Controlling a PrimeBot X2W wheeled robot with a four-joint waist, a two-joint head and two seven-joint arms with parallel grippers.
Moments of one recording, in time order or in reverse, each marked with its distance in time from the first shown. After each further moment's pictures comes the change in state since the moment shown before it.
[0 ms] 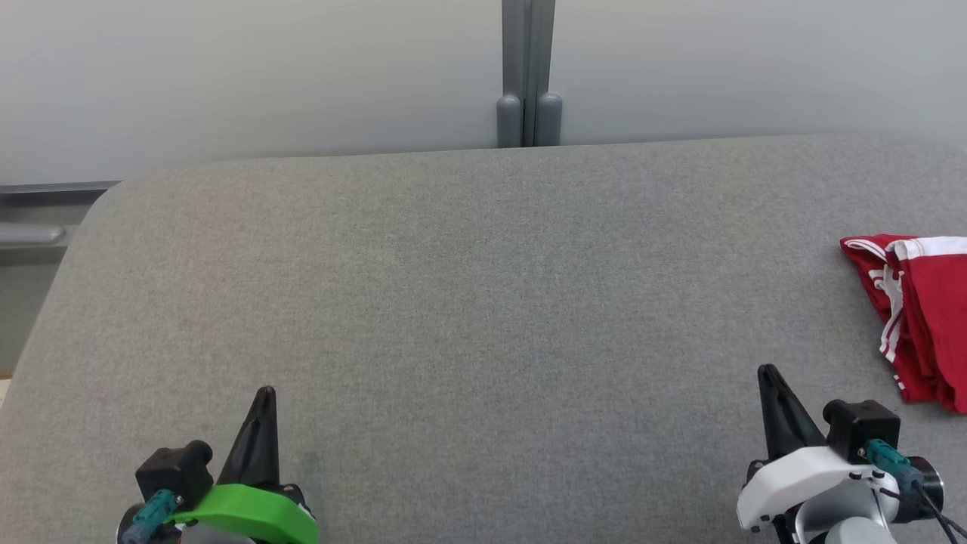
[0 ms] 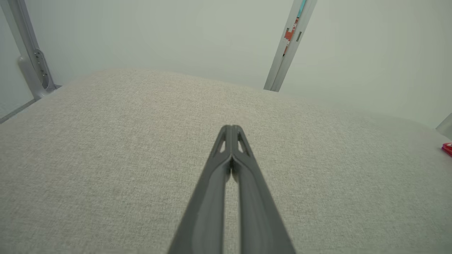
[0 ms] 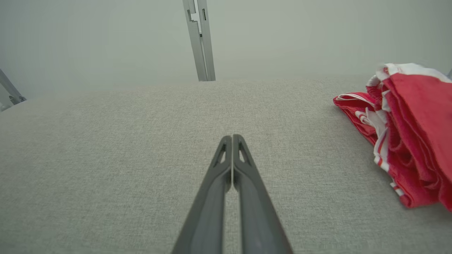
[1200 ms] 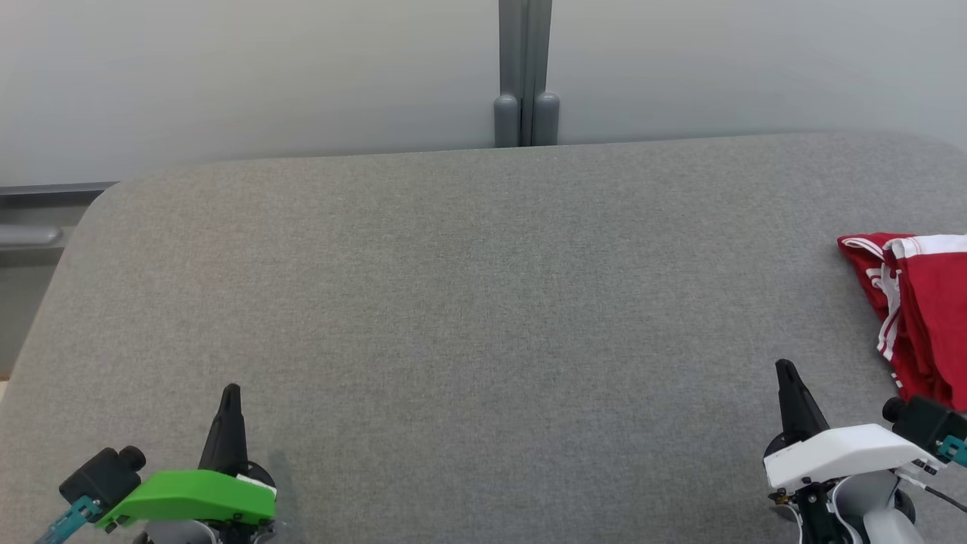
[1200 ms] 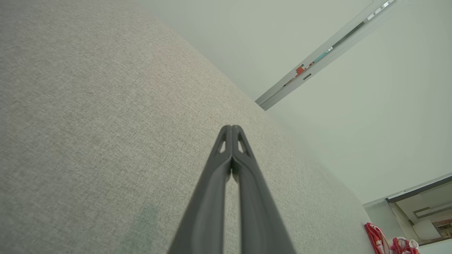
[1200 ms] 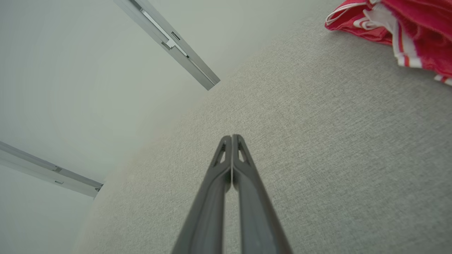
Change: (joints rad) left arm 0.004 -0.024 0.085 -0.051 -0.499 0.000 0.157; right arm -0.019 0.000 -0.024 -0.003 0.621 0.000 0.116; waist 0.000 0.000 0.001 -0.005
